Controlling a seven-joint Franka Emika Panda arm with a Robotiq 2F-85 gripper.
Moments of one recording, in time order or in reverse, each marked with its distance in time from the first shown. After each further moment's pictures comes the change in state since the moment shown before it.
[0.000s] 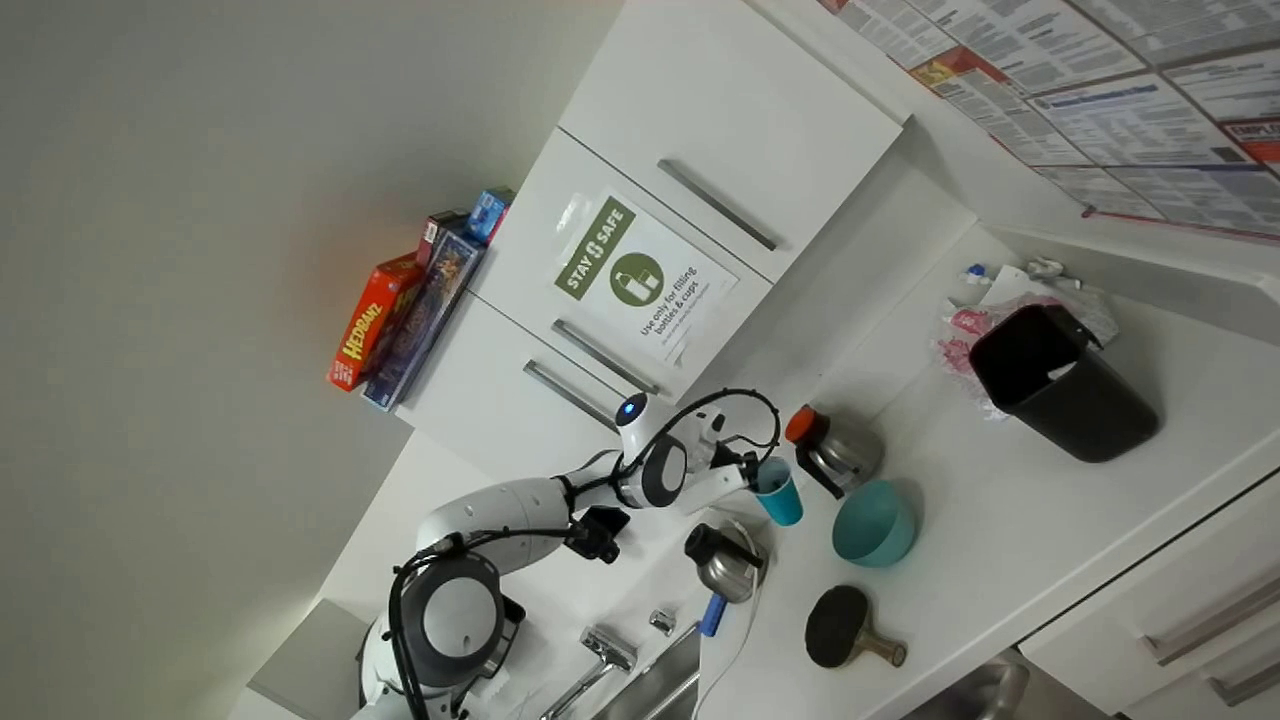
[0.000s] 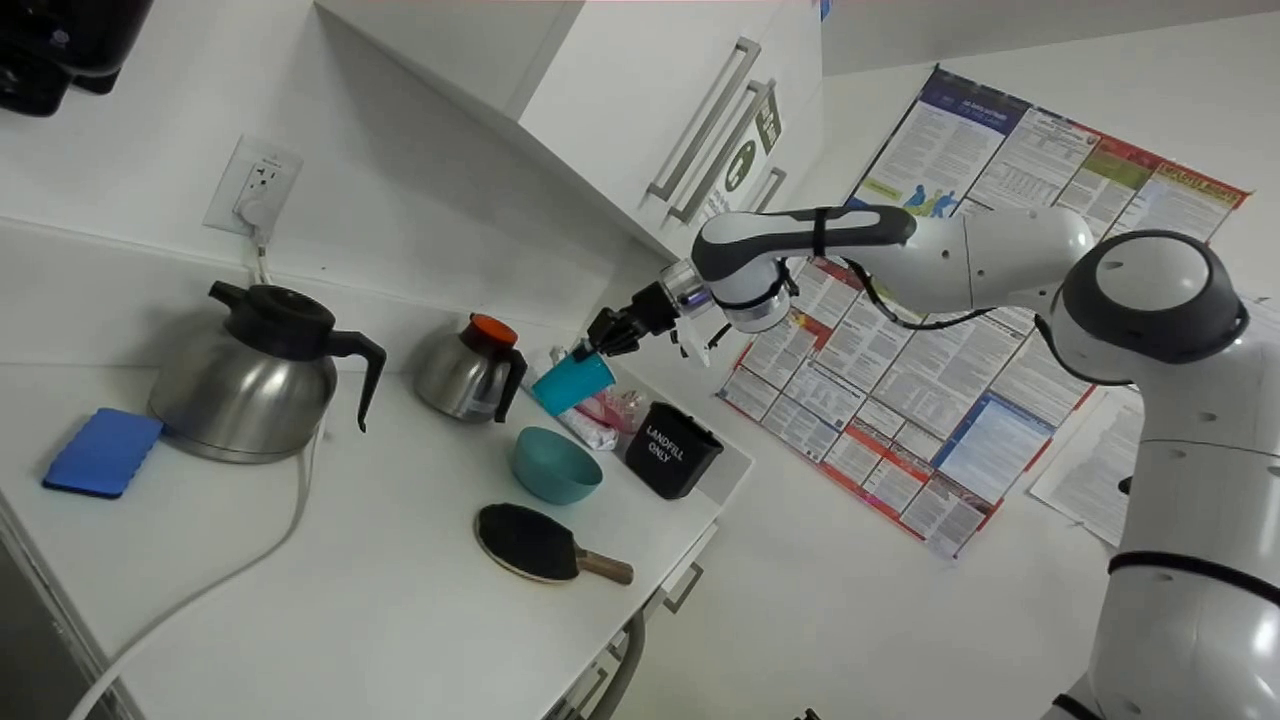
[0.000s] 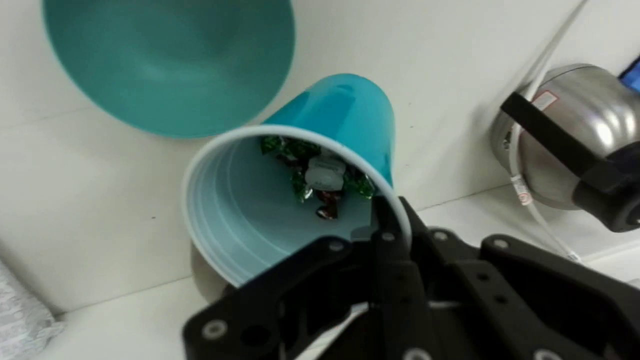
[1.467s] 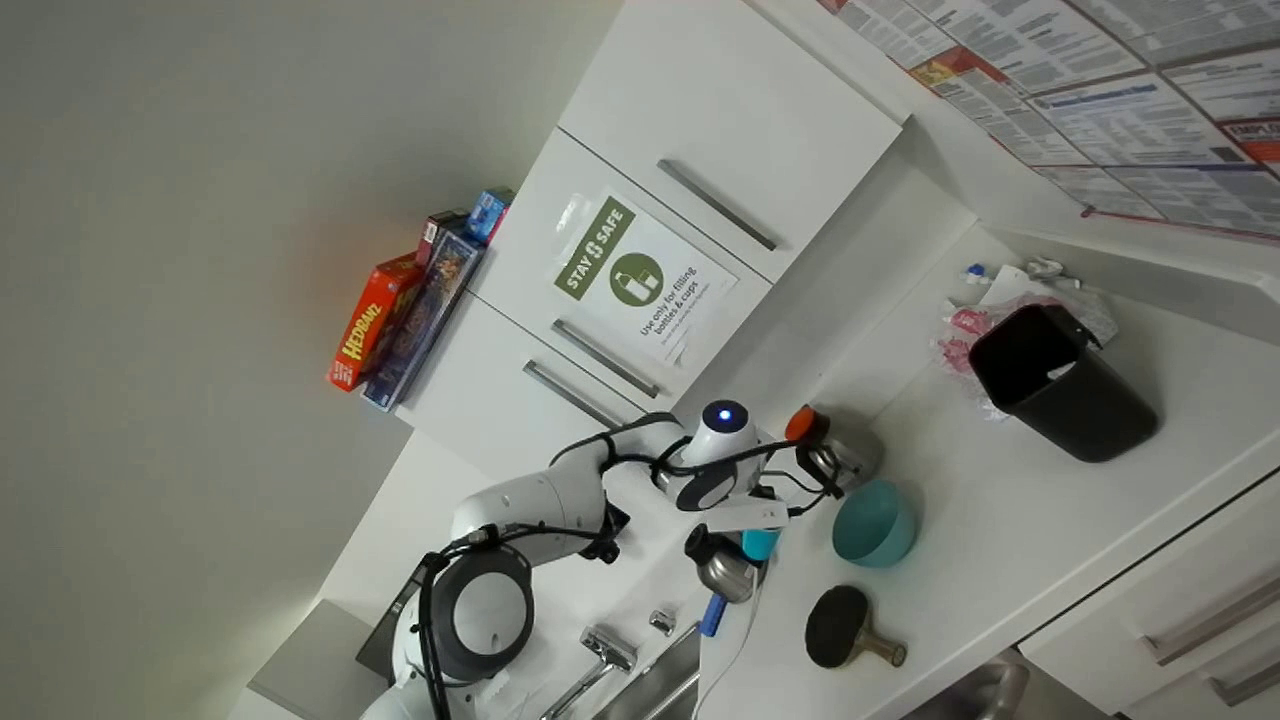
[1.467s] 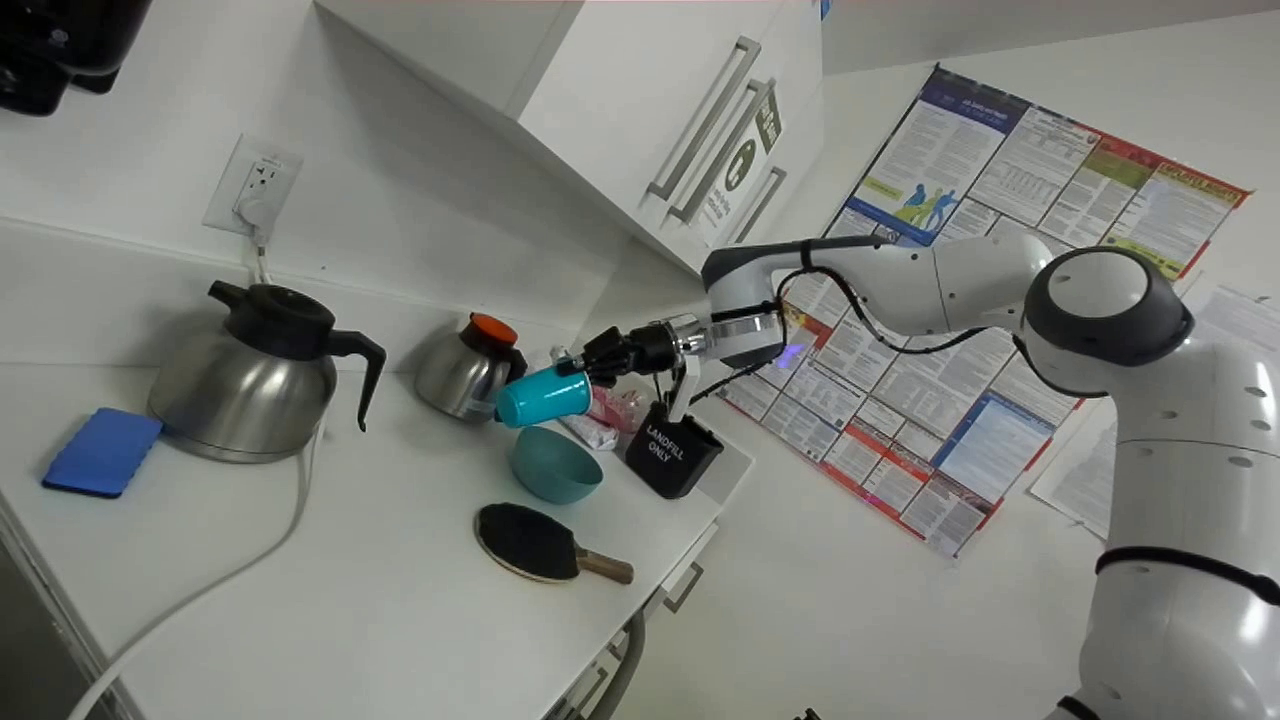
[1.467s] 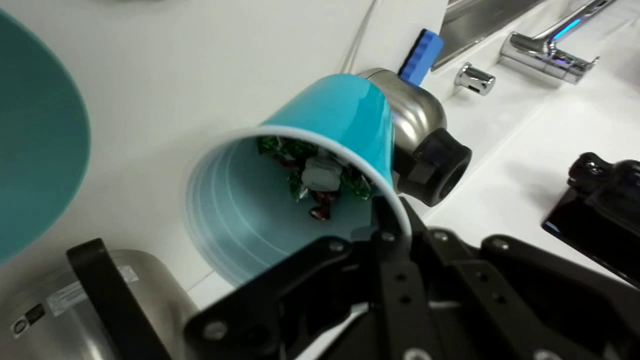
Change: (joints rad) arm -0.102 0.088 0.006 0.009 0.661 -0.332 -0.522
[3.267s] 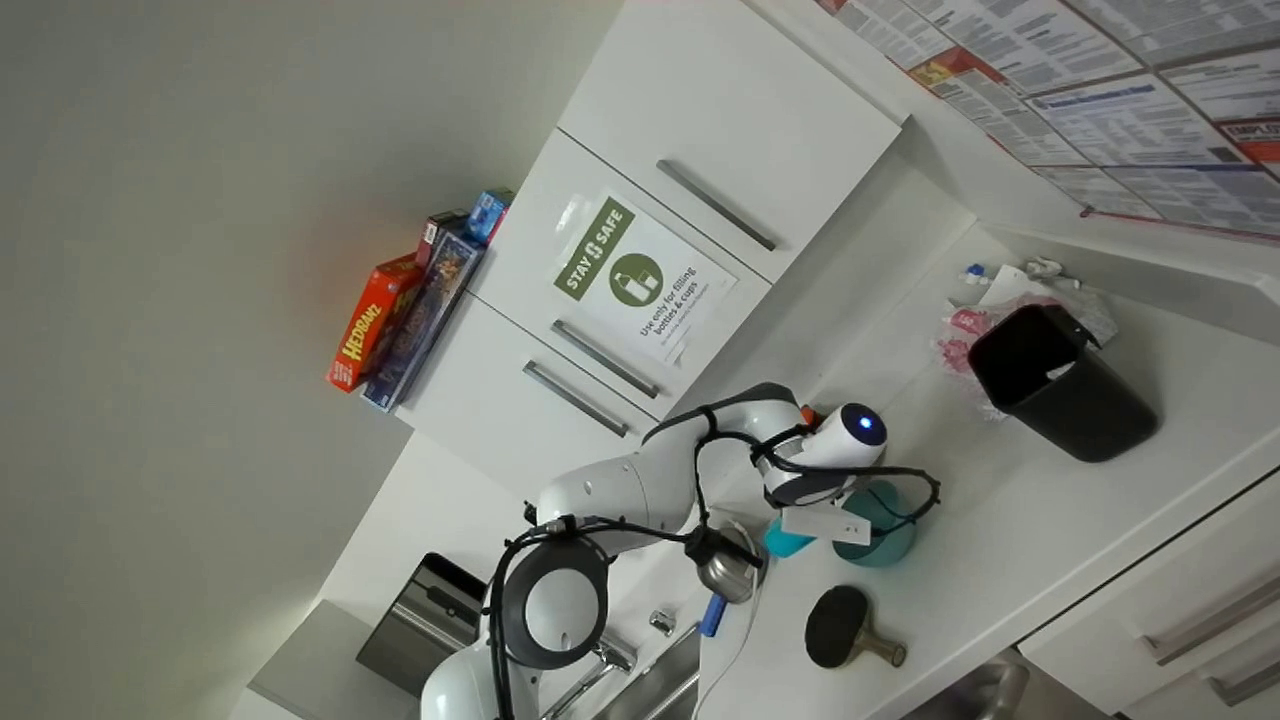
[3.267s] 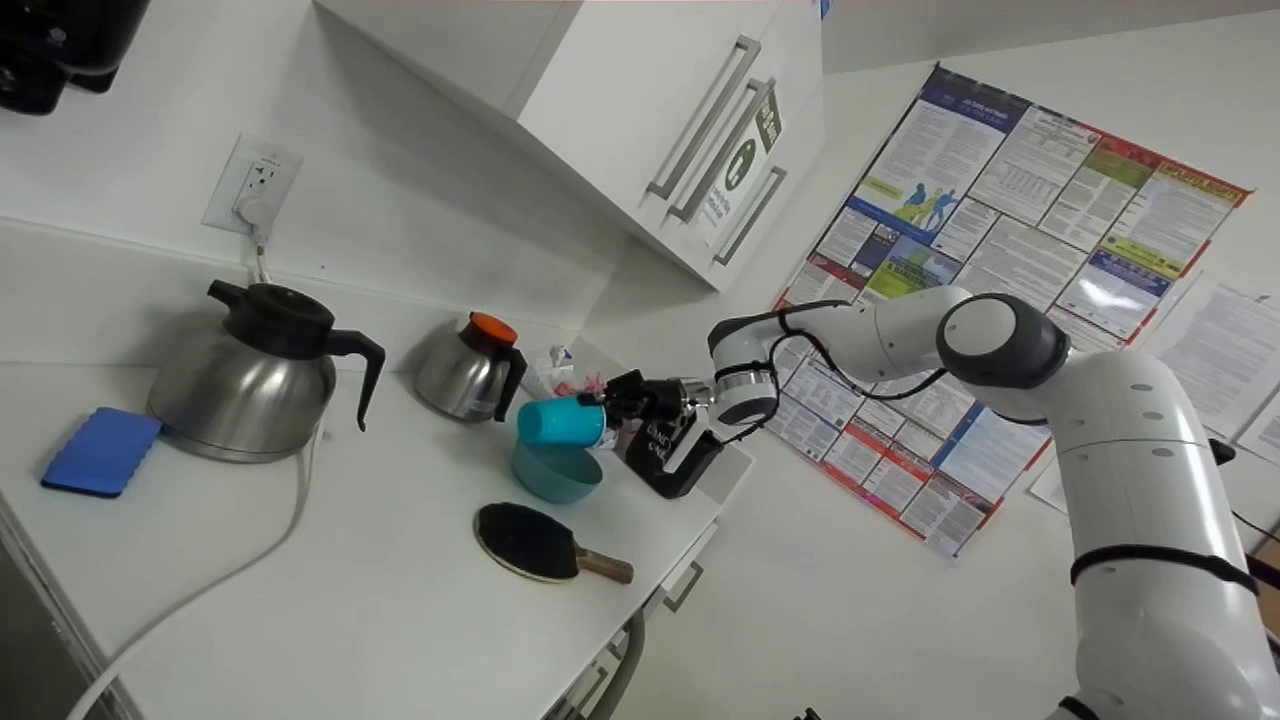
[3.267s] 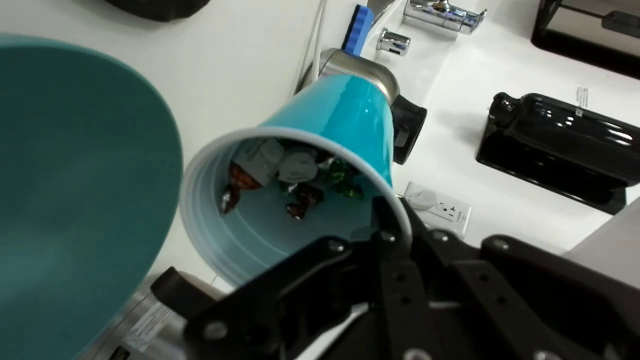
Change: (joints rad) arm -0.025 0.242 -0.226 0.167 0.242 -0.416 -0.158
